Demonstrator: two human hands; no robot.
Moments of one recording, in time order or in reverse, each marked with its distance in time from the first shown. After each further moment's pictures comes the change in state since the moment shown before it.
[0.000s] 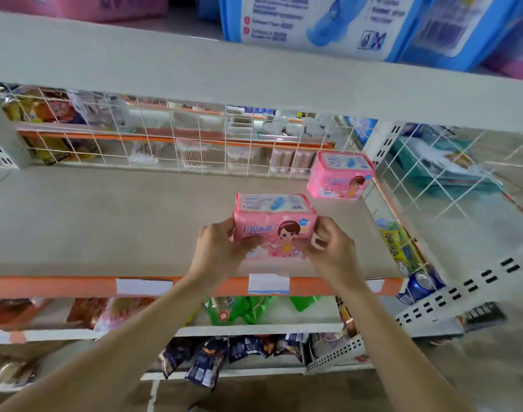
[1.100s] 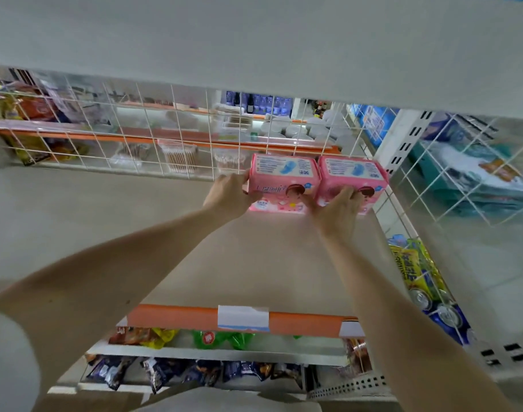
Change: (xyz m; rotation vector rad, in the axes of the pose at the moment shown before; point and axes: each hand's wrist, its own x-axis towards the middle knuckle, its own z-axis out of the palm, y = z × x) left_hand 0.172 0.004 0.066 0.352 -0.036 0.156; right_hand 0.161 0.062 0.007 -0.245 0.357 0.093
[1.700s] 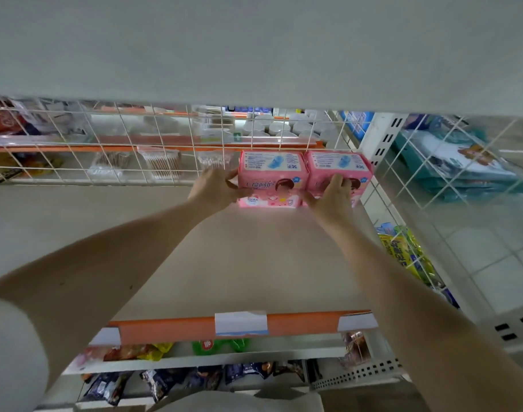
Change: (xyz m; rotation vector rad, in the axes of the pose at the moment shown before) left_hand 0.022 -0.010 -0.010 0.008 -0.089 0.033; right_hand 0.021 0.002 -0.015 -0.110 -0.154 -0.005
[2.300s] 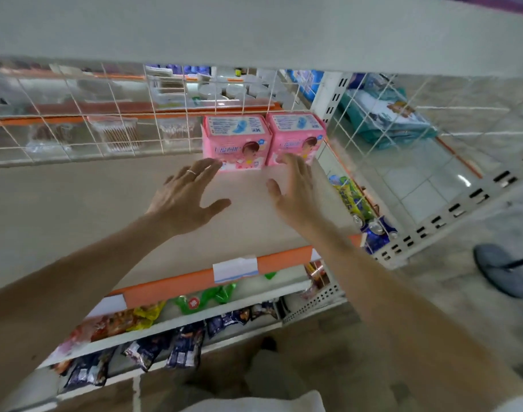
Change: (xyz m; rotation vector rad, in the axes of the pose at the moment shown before) left_hand -0.094 -0.014 -0.014 0.305 -0.111 0.425; right_hand -0.120 -0.036 -0.029 -0.146 0.010 -0.238
